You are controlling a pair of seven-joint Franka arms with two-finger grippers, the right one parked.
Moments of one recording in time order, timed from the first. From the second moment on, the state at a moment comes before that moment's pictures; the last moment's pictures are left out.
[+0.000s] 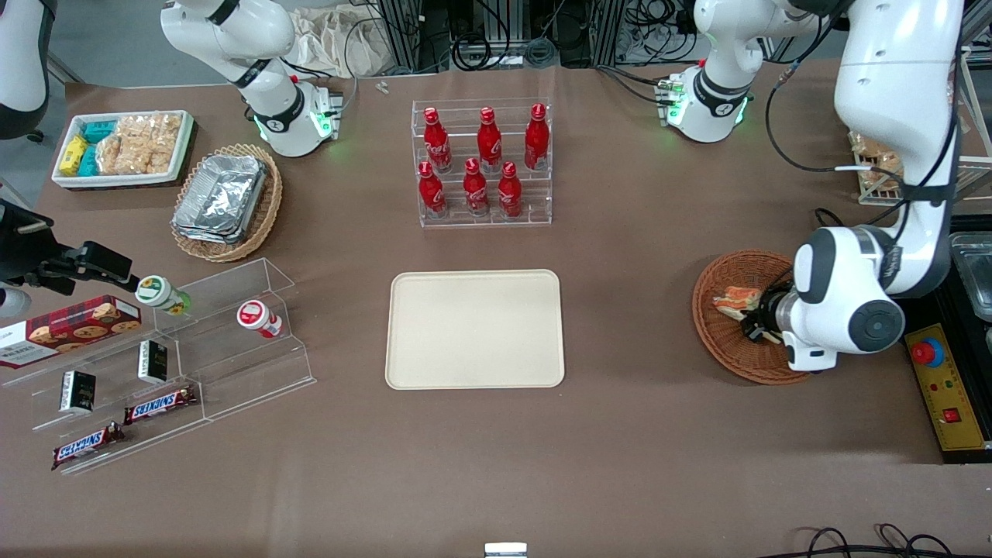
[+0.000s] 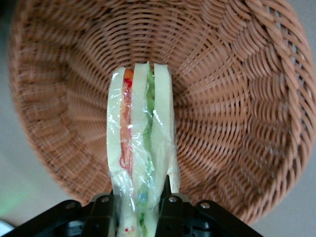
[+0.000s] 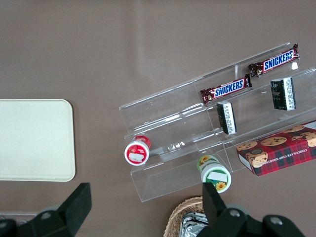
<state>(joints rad) -0.02 0.46 -0.02 -1.79 0.02 1.86 -0.89</state>
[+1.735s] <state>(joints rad) -0.31 0.74 -0.45 -1.48 0.20 2.10 -0.80</state>
